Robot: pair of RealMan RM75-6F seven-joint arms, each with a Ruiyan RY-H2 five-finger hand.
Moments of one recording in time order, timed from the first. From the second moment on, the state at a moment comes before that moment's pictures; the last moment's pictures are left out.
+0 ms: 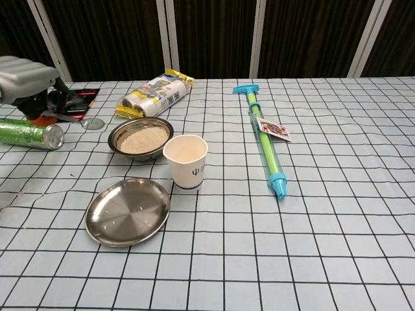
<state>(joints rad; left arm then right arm) -0.75 -1.48 -0.22 -1.38 0.83 1.04 0.83 0.04 -1.28 0.12 -1.45 -1.58 1.70 -0.08</state>
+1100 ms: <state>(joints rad) -1.03 -1.63 -0.08 -1.01 1.00 0.87 1.13 0.03 -1.29 0.13 -1.44 -1.59 1.72 -0.07</state>
